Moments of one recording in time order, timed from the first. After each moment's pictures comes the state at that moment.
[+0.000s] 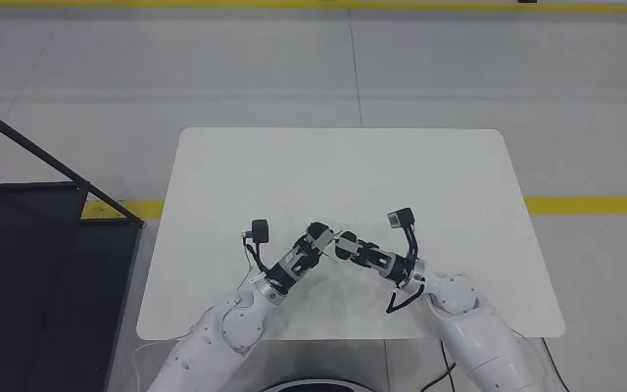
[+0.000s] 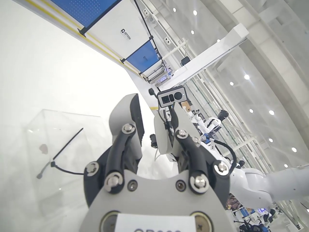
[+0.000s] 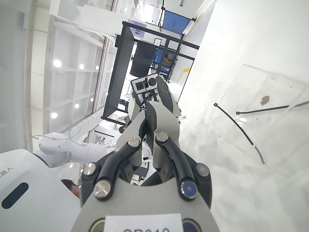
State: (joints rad) left arm 1.27 -1.24 -0.96 -1.42 0.38 -0.63 0.18; right arm -1.11 -1.20 1.06 -1.29 0.36 -0.64 0.81
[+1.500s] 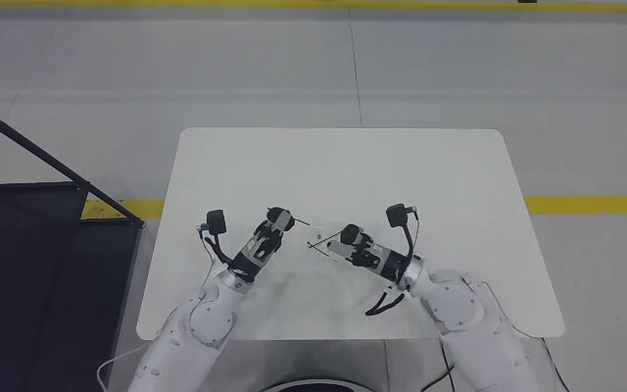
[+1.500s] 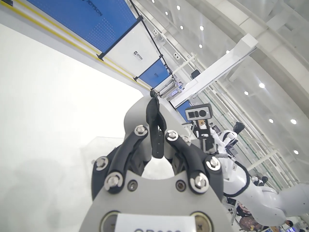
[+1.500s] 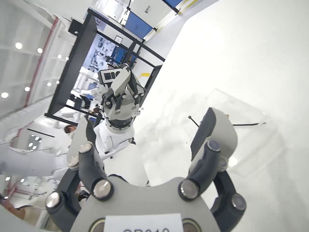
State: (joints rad) left arm 1.39 -1.23 -1.24 -1.54 0.40 -0.63 0.11; right arm -1.22 -1.17 1.12 -1.65 -0.26 -0.41 0.52
